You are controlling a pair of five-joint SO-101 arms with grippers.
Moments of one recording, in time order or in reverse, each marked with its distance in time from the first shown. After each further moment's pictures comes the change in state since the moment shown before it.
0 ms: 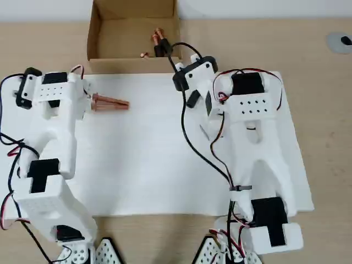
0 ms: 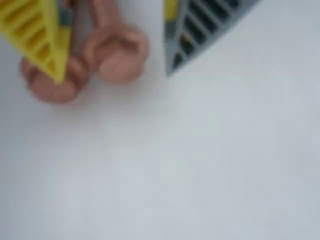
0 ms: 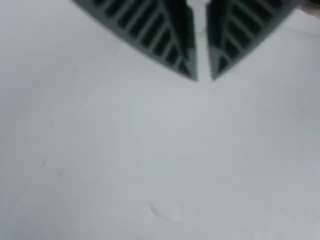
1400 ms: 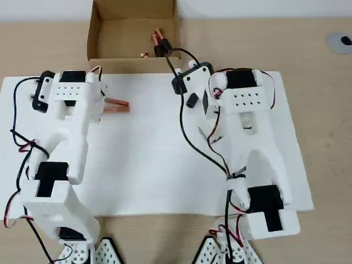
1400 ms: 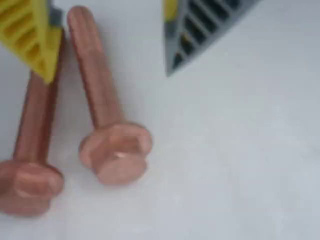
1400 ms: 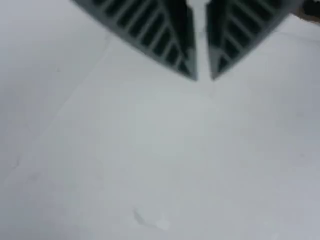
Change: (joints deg) left arm 6.9 -2.3 0.1 6.9 9.0; right arm 0.0 6.2 0.0 -0.1 -0.1
